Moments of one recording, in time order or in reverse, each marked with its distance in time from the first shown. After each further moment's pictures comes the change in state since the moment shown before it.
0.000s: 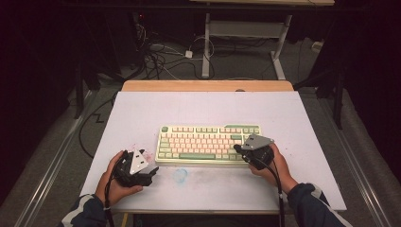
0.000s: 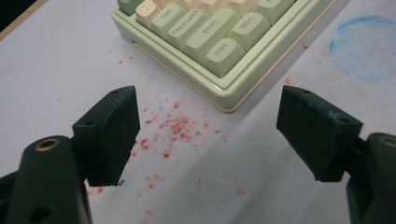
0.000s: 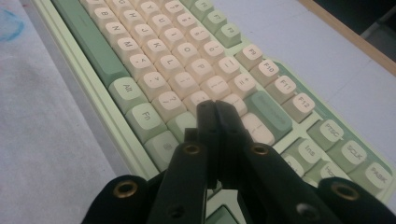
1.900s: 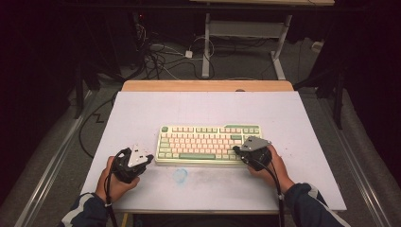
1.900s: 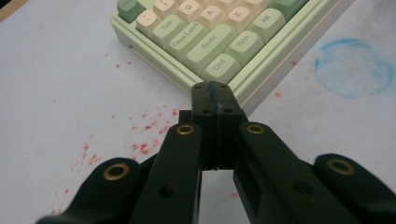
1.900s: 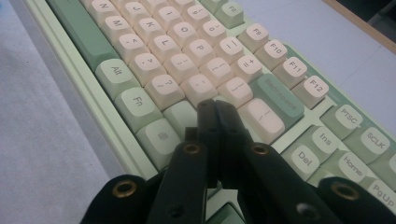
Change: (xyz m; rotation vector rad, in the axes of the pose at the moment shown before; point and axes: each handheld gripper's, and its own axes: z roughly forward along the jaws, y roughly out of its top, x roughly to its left) left arm -0.002 0.021 0.000 0.051 -0.029 -0.059; right arm 0.001 -0.012 0.011 0.011 -0.011 0.014
